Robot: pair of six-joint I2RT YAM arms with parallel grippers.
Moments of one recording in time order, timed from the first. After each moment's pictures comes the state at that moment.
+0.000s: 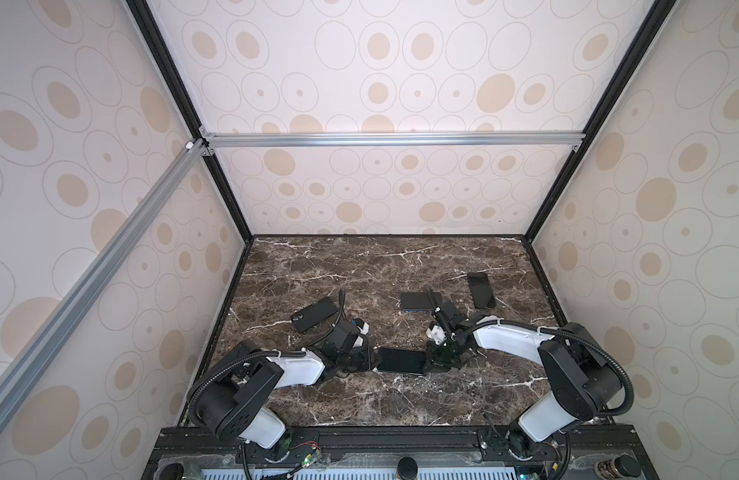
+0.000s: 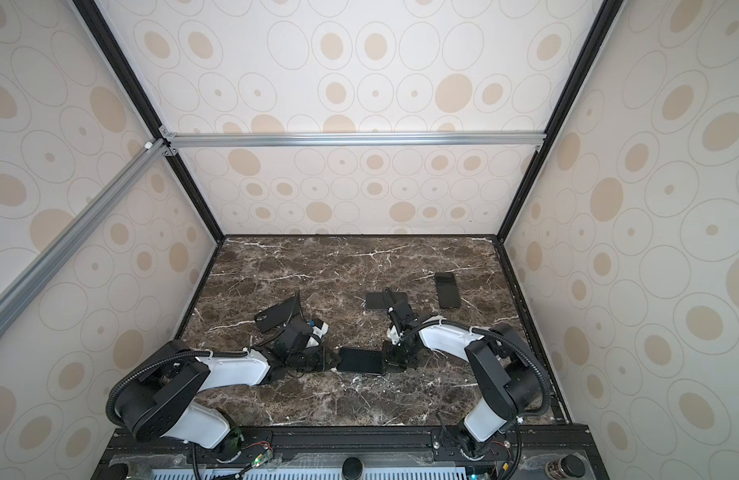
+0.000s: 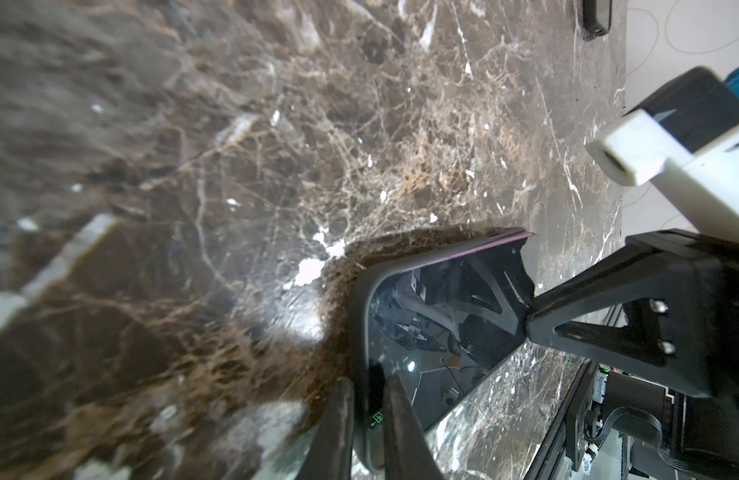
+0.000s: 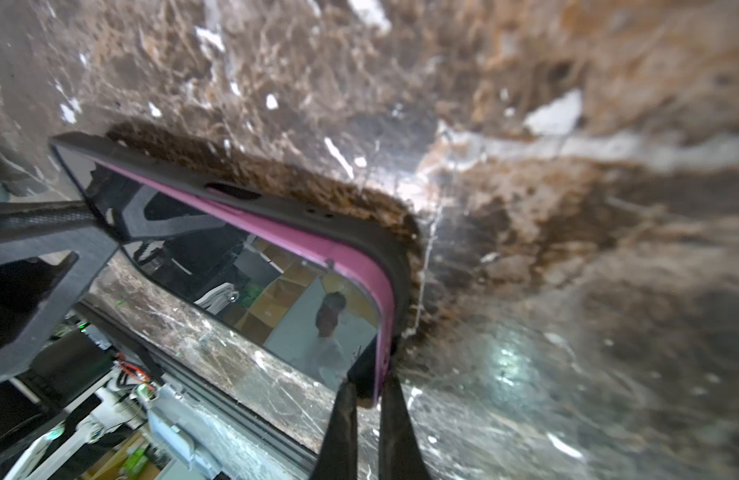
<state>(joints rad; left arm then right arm) -0.69 1.53 0.43 0.21 0.36 -0.77 0.60 1.63 0.79 -0.59 -0.44 0.63</state>
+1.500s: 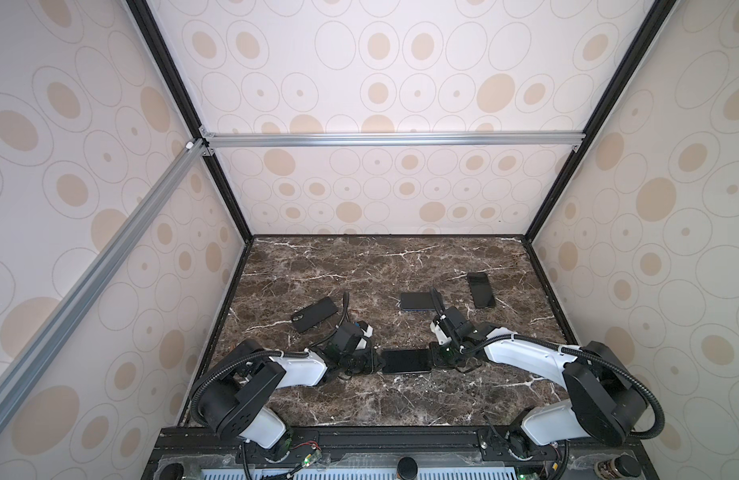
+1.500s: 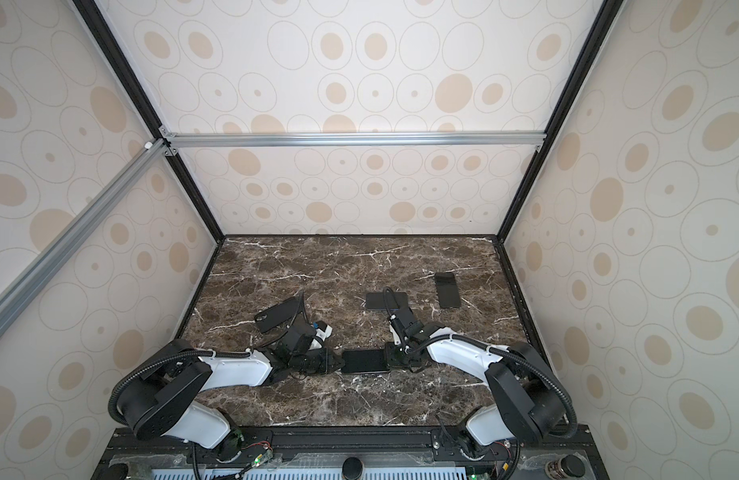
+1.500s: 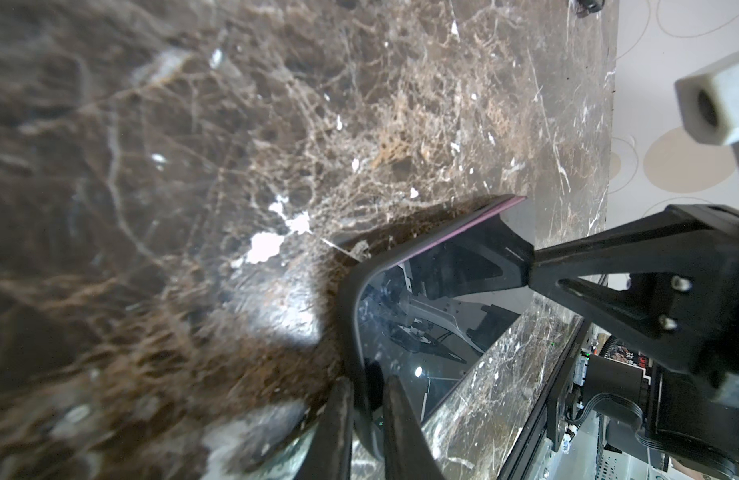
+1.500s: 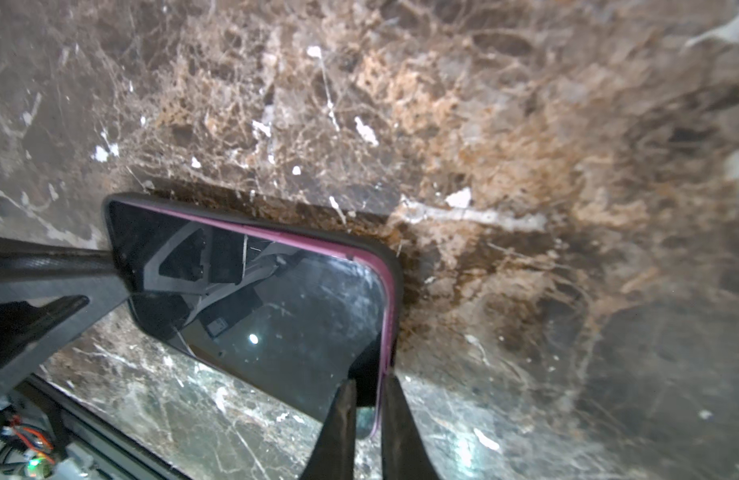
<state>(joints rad) -0.71 1.53 0.45 0.21 0.38 -0.82 0.62 1.44 0.71 -0.49 -0.24 0.60</state>
